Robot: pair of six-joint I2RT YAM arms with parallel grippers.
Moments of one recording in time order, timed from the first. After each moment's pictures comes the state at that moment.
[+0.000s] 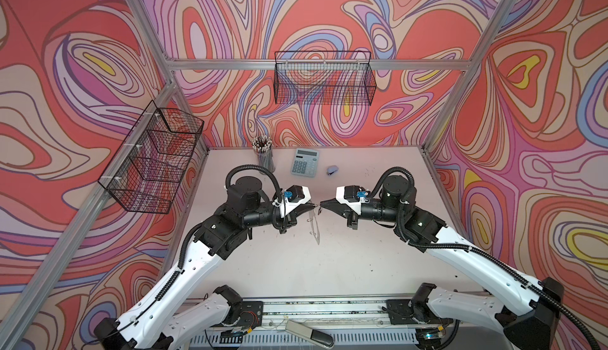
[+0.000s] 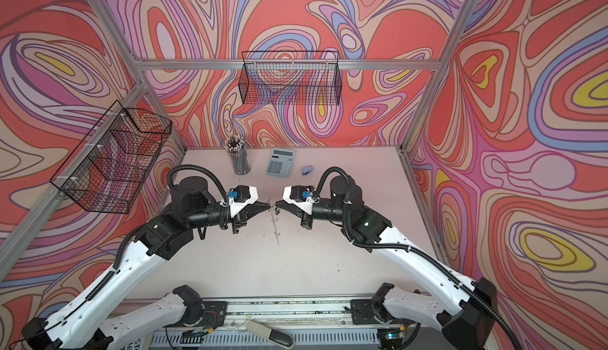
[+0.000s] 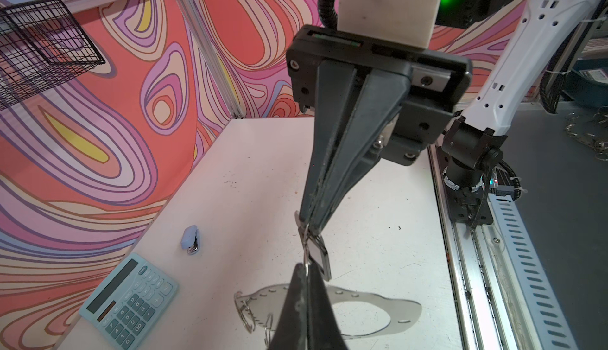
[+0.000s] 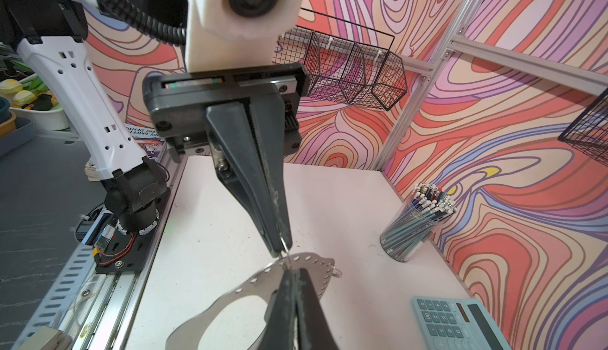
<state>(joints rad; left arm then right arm) -0.59 0.96 1.05 -0.42 0.62 0.40 0.72 1.11 1.00 -0.06 -0.62 -0.40</state>
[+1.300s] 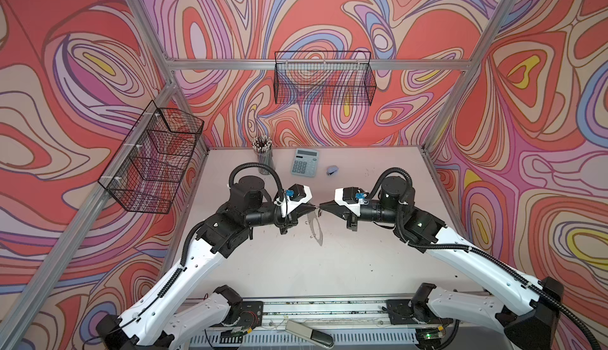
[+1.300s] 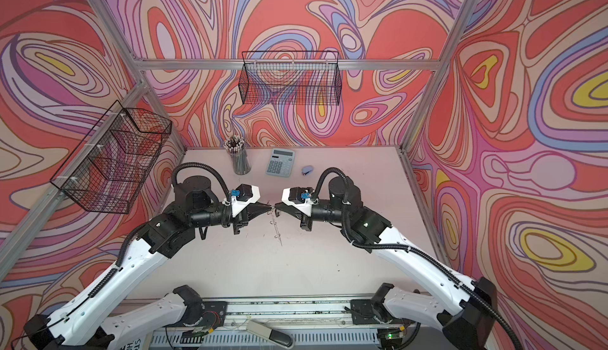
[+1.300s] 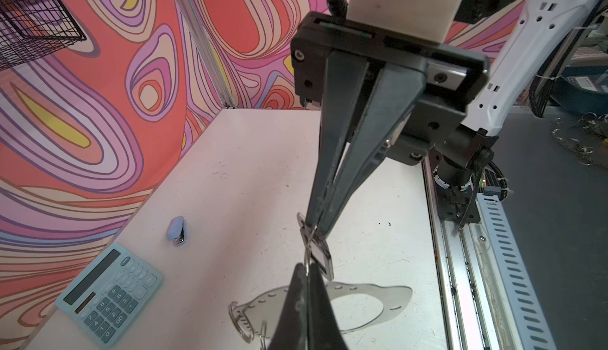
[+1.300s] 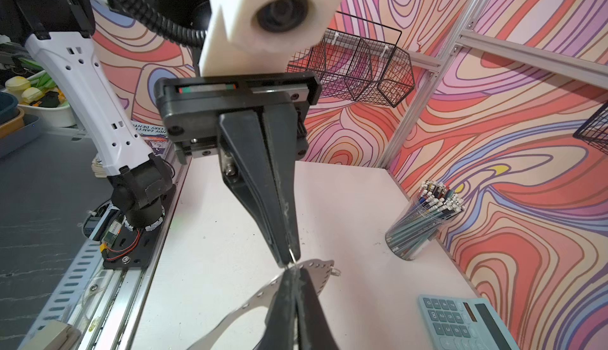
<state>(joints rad) -0.59 0.98 1.05 -0.44 0.62 0.36 0.74 1.11 1.00 -0.08 -0.62 -0.40</state>
